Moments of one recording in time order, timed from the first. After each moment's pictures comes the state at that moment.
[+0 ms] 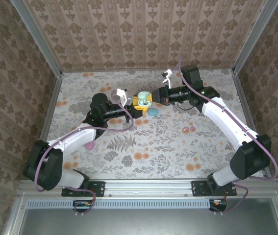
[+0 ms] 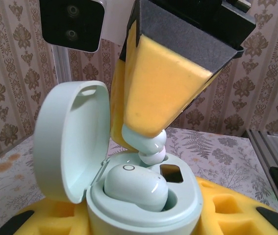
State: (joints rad) left arm -0.56 1.37 0.78 0.62 0.86 -0.03; right arm 0.38 1.50 1.39 -0.48 -0.92 0.57
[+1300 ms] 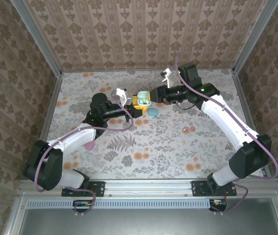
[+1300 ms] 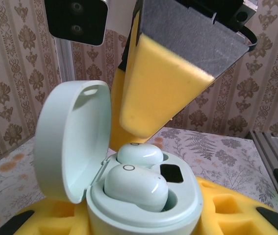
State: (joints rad) left arm -0.56 1.37 0.78 0.62 0.84 -0.03; right arm 0.40 1.51 1.48 -0.64 -0.75 0.48
